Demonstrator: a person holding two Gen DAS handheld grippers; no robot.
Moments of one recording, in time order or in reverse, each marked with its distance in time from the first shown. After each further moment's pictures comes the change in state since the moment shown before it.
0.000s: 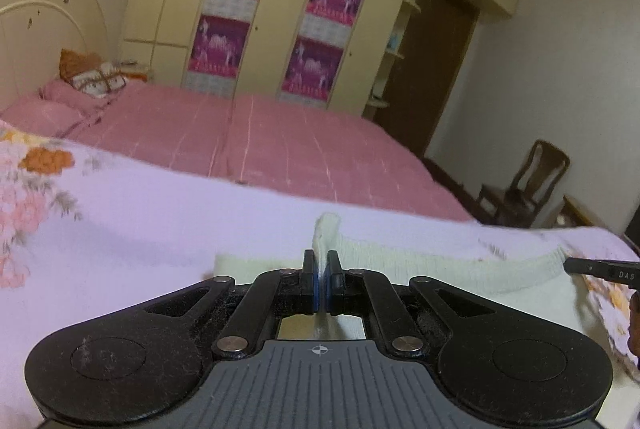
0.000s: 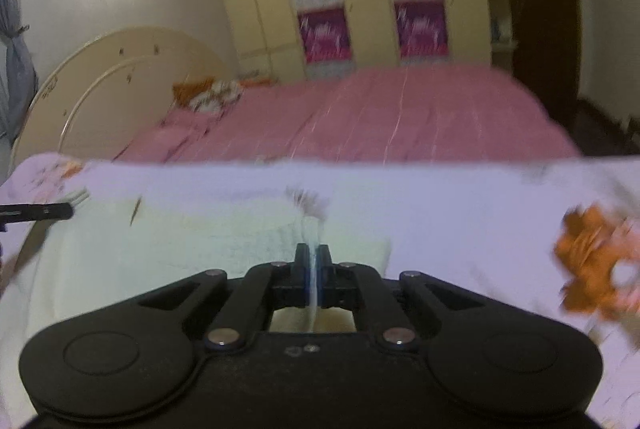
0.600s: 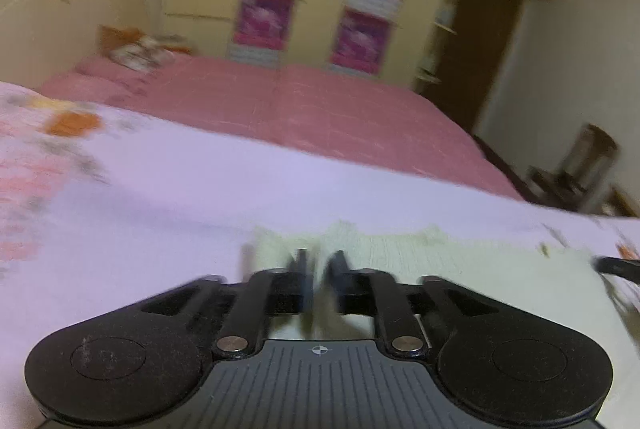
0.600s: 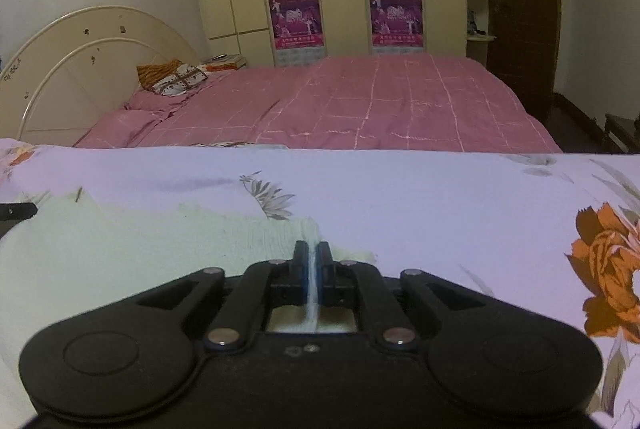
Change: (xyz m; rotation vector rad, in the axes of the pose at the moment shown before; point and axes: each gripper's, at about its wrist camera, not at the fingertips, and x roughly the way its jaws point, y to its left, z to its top) left arm 0.020 0.000 -0.006 -0.011 0.062 0.204; right arm 0.053 -0.001 -0.005 0.019 0.096 -0.103
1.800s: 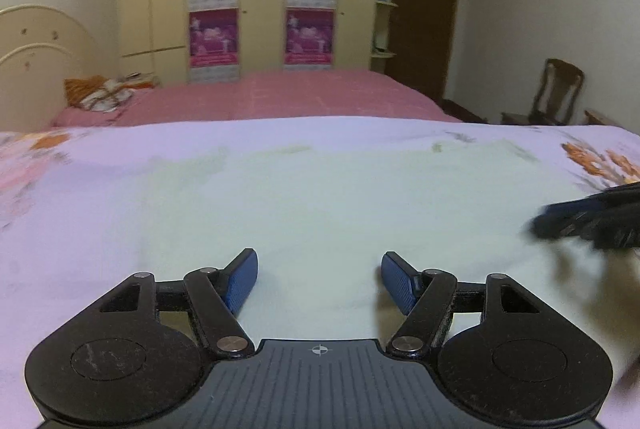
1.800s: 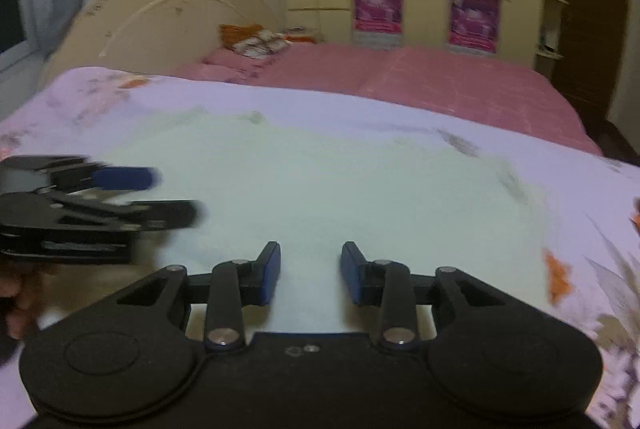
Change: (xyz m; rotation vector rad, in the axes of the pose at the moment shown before) left arm -0.072 -0.080 -0.084 0.218 0.016 -0.061; right arm -0.058 0.097 -0.044 -0.142 0.059 0.106
